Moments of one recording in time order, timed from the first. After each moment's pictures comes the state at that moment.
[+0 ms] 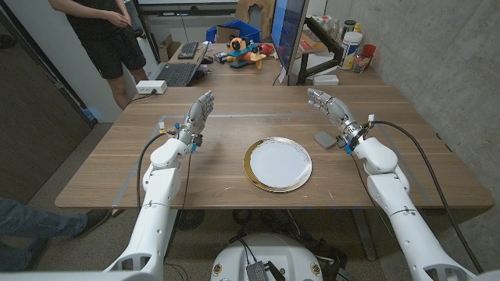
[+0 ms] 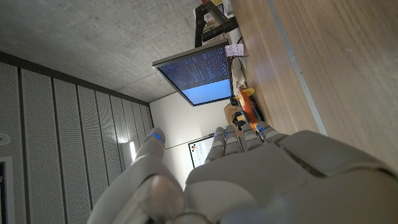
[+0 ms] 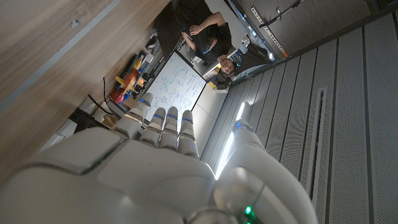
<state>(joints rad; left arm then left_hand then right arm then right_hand) 0.95 0.04 -0.16 -1.49 -0.07 -0.05 -0.36 0.18 0.01 0.49 -0.10 0.19 0.03 0.11 0.19 0.17 -0.02 0.07 0.21 0.20 -0.07 0.09 0.19 0.18 -0.15 0.05 0.27 0.17 -1.01 -0.24 0.02 -1.53 0.06 0.38 0.40 0.23 0.03 0.41 -0.09 0.23 0.23 0.04 0.20 0.19 0.19 0.08 0.20 0.19 0.10 0.01 0.20 0.20 0.24 0.01 0.18 0.17</state>
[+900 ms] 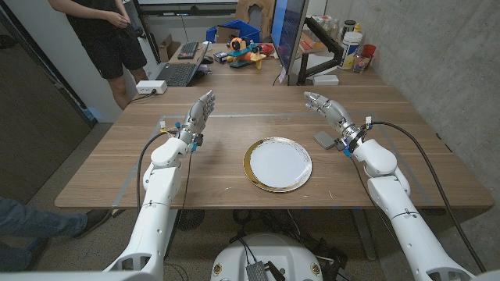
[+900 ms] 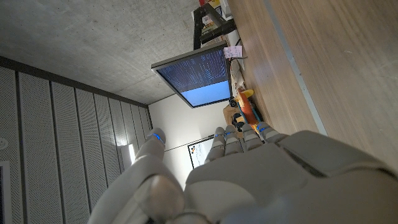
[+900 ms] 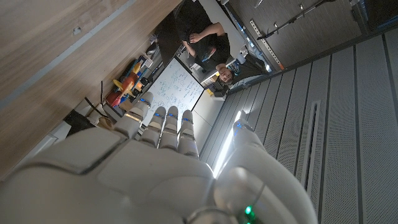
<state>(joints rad) 0.95 0.04 -0.15 -1.50 -0.06 -0.03 -0.36 0.17 0.01 0.49 -0.10 0.19 0.03 0.11 0.19 0.17 -0.02 0.07 0.21 0.20 -0.07 0.09 0.19 0.18 -0.15 0.05 0.26 0.17 -1.03 -0.25 0.01 -1.54 0.01 0.41 0.39 0.23 0.03 0.40 -0.10 0.23 0.23 0.04 0.20 0.19 0.20 0.08 0.20 0.19 0.11 0.02 0.20 0.20 0.24 0.02 0.18 0.17</state>
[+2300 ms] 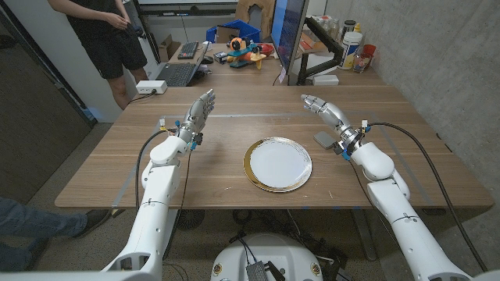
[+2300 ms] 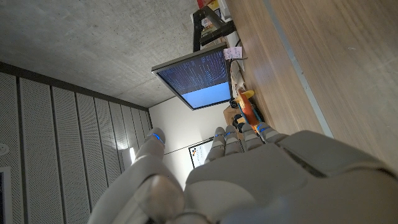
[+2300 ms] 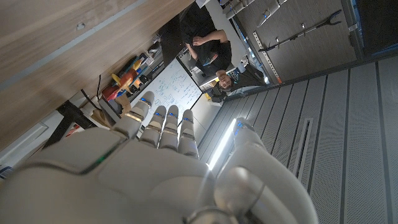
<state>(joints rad) 0.95 0.05 -0.15 -1.52 -0.04 -0.02 -0.36 0.17 0.01 0.49 -0.11 0.19 0.03 0.11 0.19 0.17 -0.02 0.07 0.21 0.20 -0.07 0.09 0.19 0.18 -0.15 0.04 0.24 0.17 -1.05 -0.25 0.00 -1.55 -0.10 0.48 0.33 0.23 0.03 0.41 -0.11 0.24 0.24 0.02 0.21 0.19 0.21 0.07 0.20 0.19 0.12 0.01 0.20 0.20 0.25 0.01 0.19 0.17</state>
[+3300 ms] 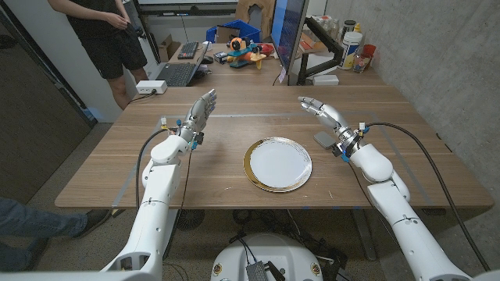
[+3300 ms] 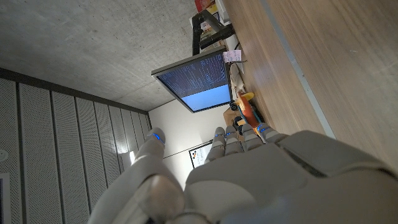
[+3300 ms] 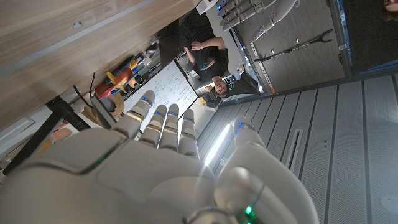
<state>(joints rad) 0.94 0.05 -0.14 -1.54 -0.03 0.00 -0.36 0.17 0.01 0.49 -0.11 0.19 0.03 0.11 0.19 0.17 -0.03 0.07 0.21 0.20 -0.07 0.09 0.19 0.18 -0.15 0.04 0.23 0.17 -1.06 -0.26 -0.01 -1.54 -0.17 0.54 0.30 0.23 0.03 0.40 -0.11 0.25 0.26 0.01 0.21 0.19 0.23 0.07 0.20 0.19 0.14 0.00 0.20 0.20 0.26 0.00 0.19 0.17</state>
